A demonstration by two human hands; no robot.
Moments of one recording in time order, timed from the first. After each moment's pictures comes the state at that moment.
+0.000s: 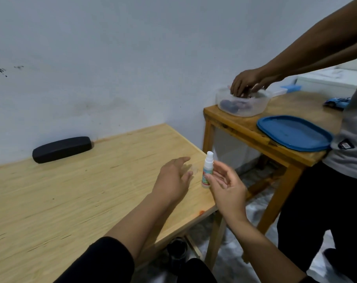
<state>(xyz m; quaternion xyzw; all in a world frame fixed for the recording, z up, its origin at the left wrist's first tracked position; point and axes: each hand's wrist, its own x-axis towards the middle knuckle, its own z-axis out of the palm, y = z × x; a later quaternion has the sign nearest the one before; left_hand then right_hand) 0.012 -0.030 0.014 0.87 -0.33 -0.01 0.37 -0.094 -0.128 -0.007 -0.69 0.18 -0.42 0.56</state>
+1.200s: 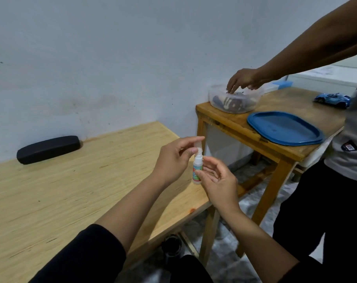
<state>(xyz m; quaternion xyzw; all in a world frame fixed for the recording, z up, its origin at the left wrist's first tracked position) 0.014 -0.051 0.052 0.70 -0.45 -0.03 0.55 -0.091 -0.142 -0.004 -0.70 0.14 -0.38 0.59</state>
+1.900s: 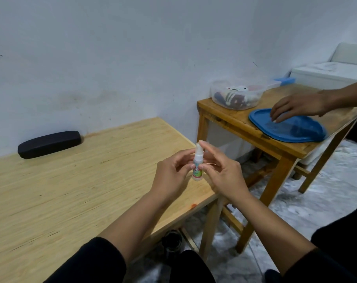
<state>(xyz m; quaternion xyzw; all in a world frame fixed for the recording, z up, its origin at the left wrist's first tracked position) -0.008 -0.035 0.018 0.70 -0.39 -0.06 0.59 -0.097 -0.162 0.019 -0.84 0.06 -0.33 0.42</state>
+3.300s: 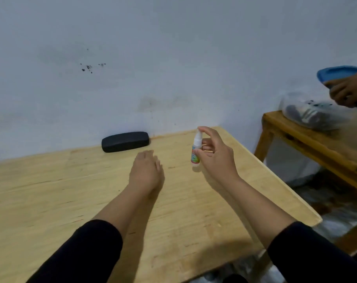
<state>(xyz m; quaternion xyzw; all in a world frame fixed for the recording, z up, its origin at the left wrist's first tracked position) 0.128 0.119 0.024 0.96 -0.12 0.05 0.27 0.057 -0.050 0.058 -0.81 0.04 -0.27 0.53</state>
